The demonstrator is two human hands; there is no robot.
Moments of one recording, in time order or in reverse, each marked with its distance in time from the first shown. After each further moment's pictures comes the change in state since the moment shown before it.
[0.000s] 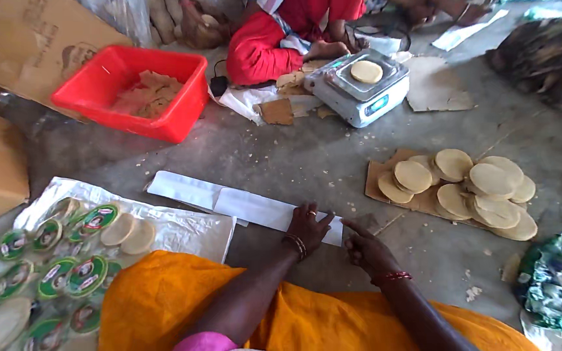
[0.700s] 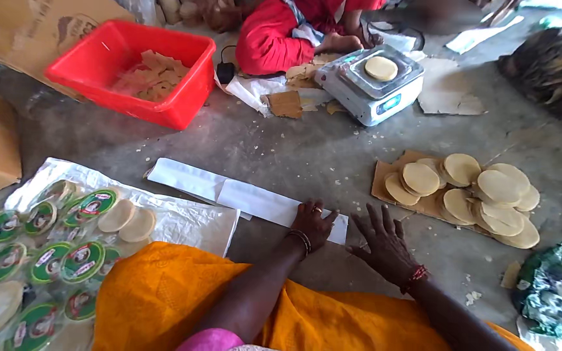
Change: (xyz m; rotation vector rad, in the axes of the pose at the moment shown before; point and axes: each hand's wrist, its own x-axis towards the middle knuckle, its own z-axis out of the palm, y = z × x) left_hand 0.003 0.000 -0.006 0.009 -0.180 -0.054; right_hand 0.006 -0.006 -0.037 -1.517 0.051 -0.678
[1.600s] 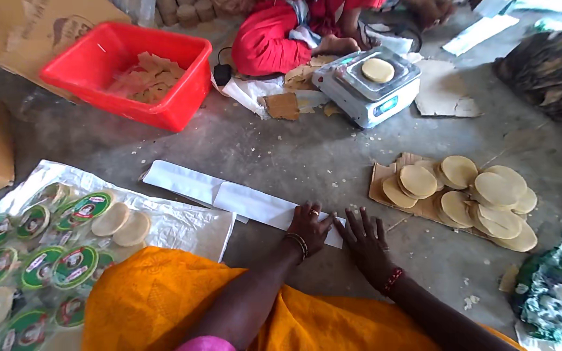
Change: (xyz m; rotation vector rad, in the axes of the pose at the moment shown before) left_hand -0.001 0.000 0.007 0.003 0.130 0.020; right_hand 0.007 -0.019 0.029 -0.266 0.092 -0.128
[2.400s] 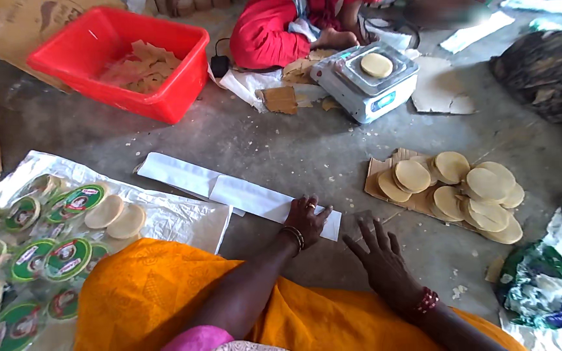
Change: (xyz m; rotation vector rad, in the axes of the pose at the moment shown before) left_hand 0.001 0.001 -0.003 0.011 -0.032 -0.006; right_hand -0.050 0.004 -0.031 0.154 -0.146 -0.001
